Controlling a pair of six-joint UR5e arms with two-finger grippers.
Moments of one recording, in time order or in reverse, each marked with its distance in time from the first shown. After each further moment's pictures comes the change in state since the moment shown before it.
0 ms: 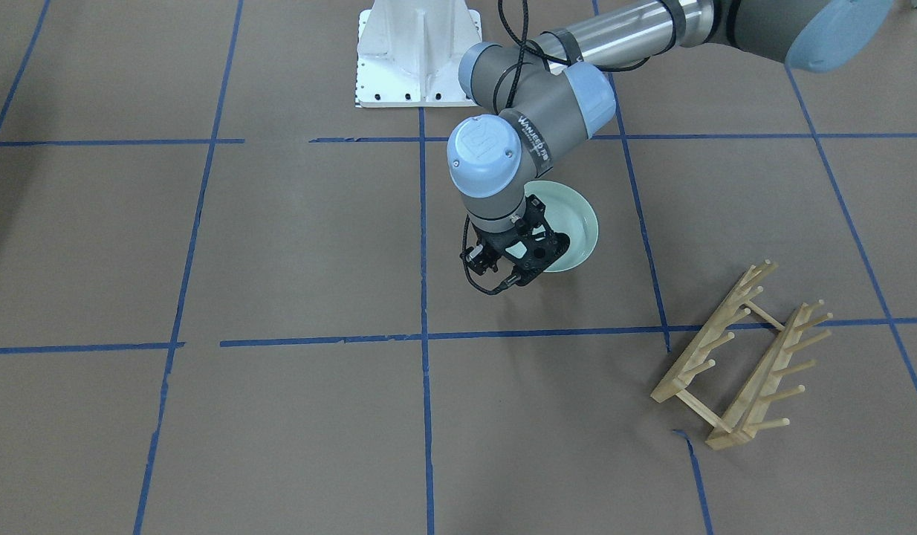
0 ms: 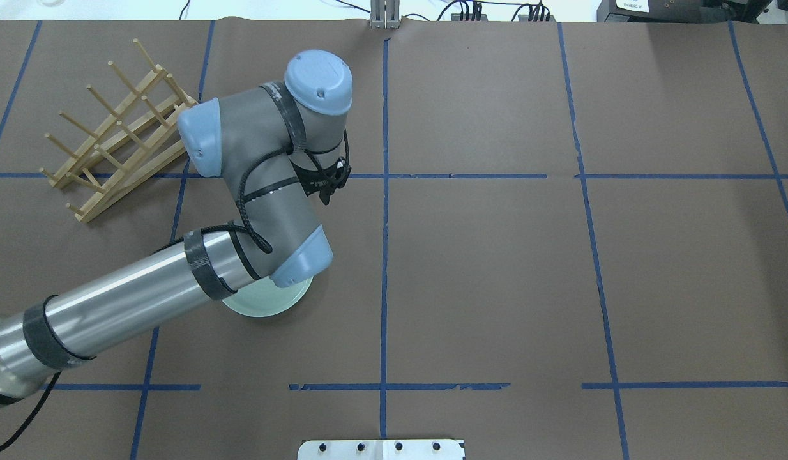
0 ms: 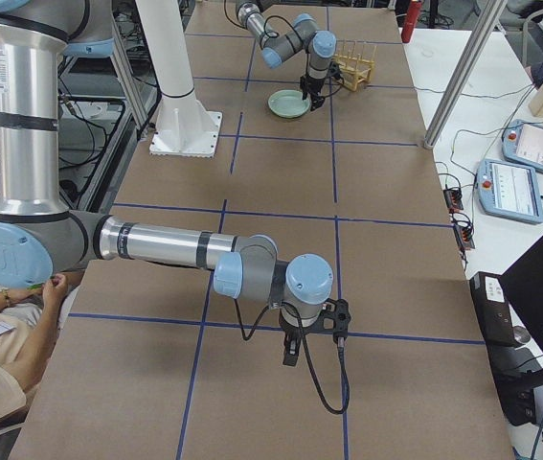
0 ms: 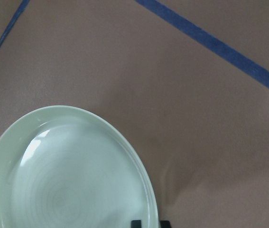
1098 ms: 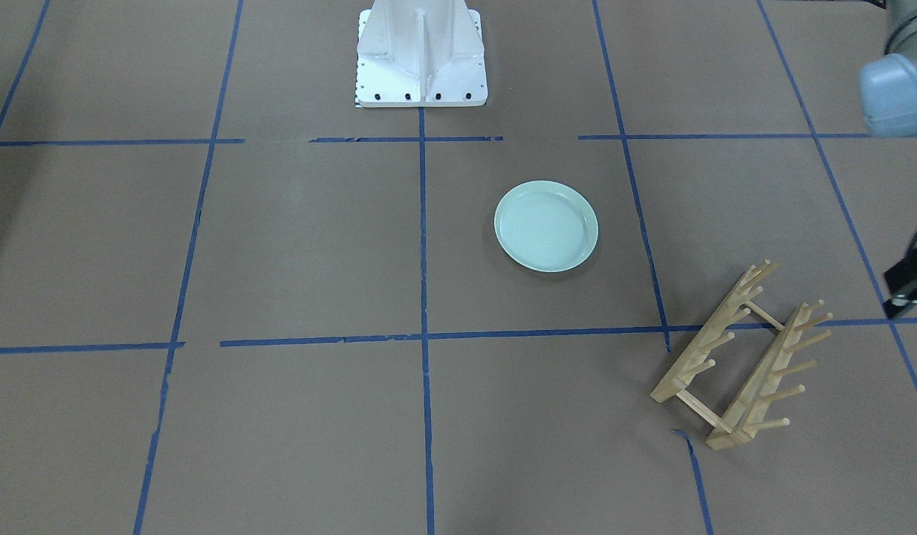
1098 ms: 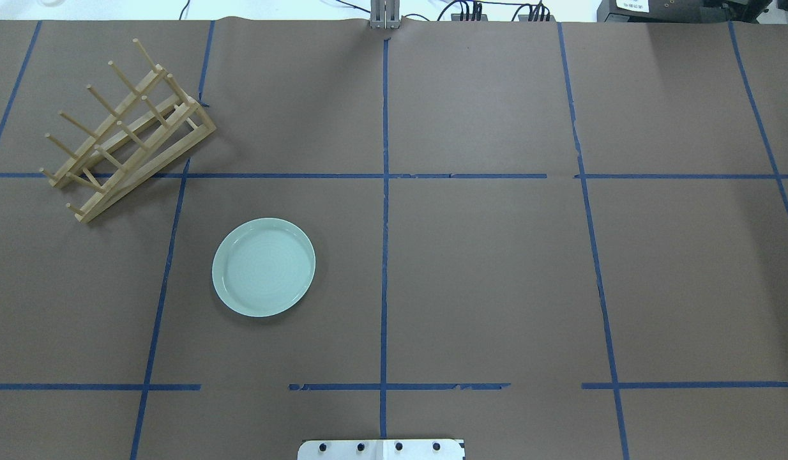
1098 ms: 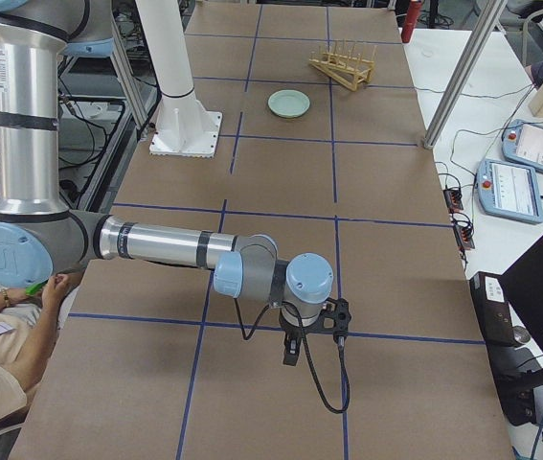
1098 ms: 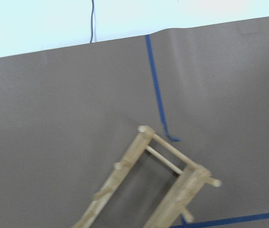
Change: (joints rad) left arm -0.798 0.419 -0.071 -0.132 -0.227 1.567; right arm 0.000 0.000 0.000 0.000 0.000 0.000
